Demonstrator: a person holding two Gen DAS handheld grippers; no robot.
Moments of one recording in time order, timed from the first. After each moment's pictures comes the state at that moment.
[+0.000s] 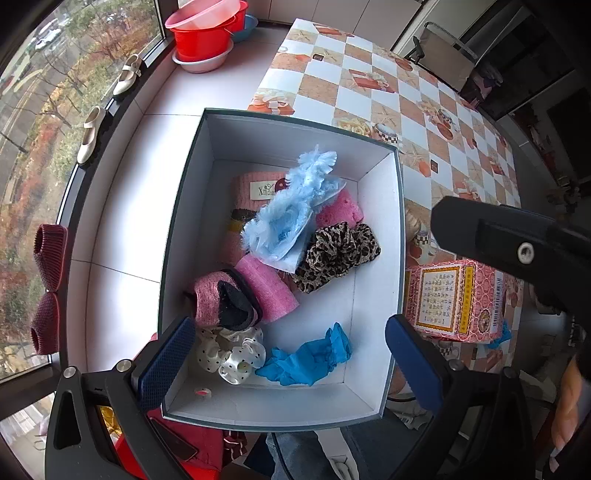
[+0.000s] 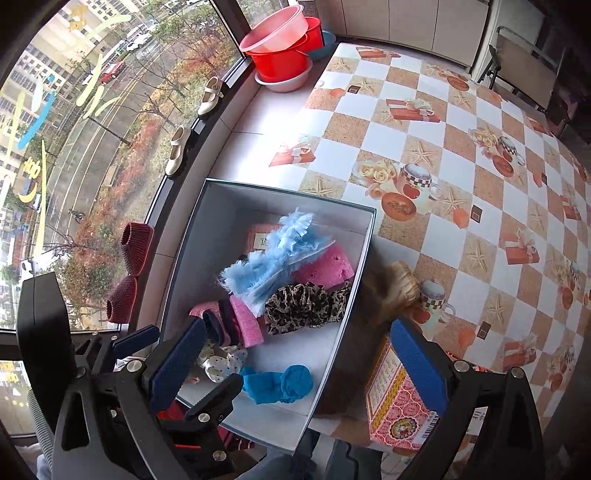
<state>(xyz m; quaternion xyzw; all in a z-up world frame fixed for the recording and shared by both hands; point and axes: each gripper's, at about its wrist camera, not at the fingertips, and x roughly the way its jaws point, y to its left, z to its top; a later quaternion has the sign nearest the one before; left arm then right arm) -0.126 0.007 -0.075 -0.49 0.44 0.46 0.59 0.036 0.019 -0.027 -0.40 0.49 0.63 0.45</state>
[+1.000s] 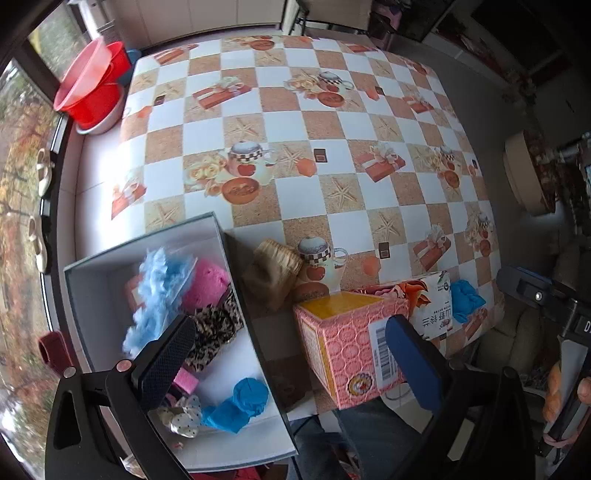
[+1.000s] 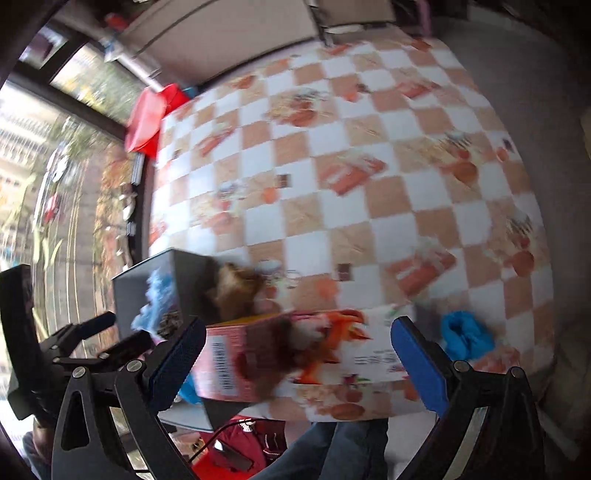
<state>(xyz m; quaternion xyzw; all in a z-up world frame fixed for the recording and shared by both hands) 0.033 0.057 -0.033 -0.41 0.53 0.34 0.66 0.288 -0.061 -0.041 -0.22 0.62 0.49 0.57</state>
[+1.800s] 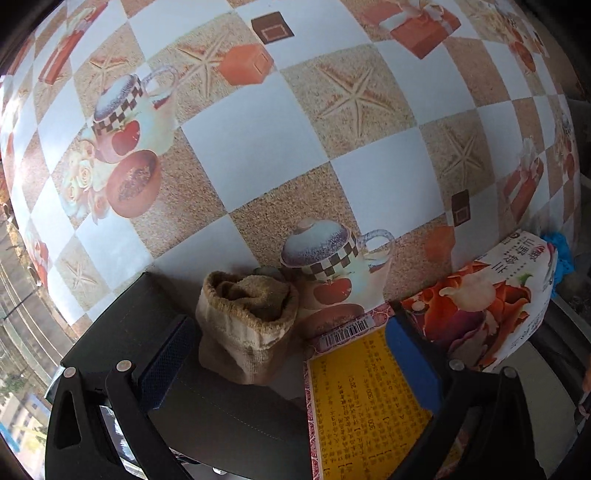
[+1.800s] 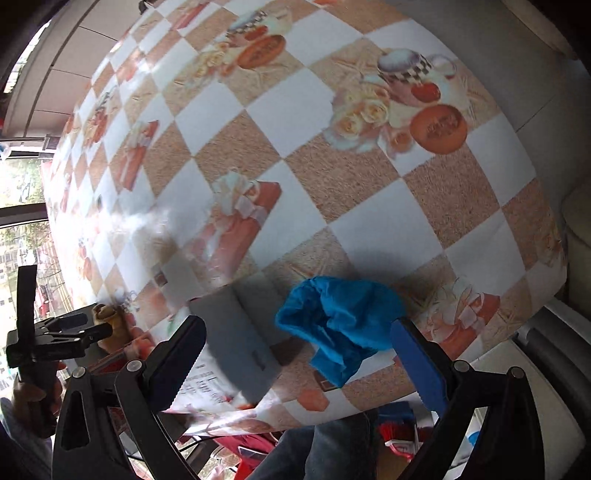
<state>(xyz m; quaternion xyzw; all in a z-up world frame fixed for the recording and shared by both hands) 0.150 0.103 -0.208 -0.33 0.76 0.21 0.52 0.422 -0.145 -0.200 -0.15 0.75 0.31 0.56</state>
